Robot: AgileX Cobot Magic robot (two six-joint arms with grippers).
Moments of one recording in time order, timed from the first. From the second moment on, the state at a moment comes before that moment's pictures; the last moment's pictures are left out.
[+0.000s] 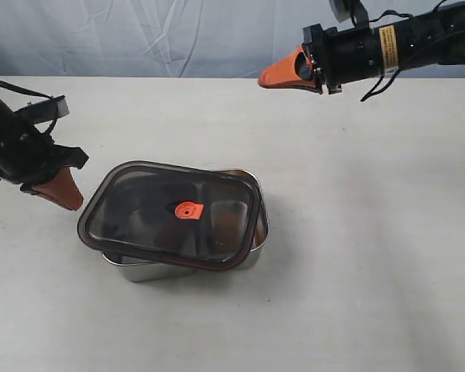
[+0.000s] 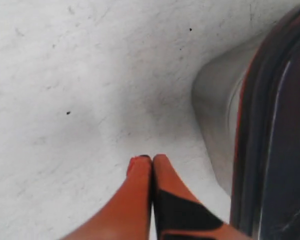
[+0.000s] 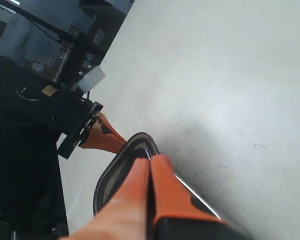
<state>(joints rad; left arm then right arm) 0.01 1.93 -1.19 -0.53 1.05 0.55 0.21 2.11 -1.50 -1.75 -1.22 2.04</state>
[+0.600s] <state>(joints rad) -0.28 1.80 -1.15 -0.14 0.99 0.19 0.20 1.84 -1.06 -1.75 -0.80 1.98</state>
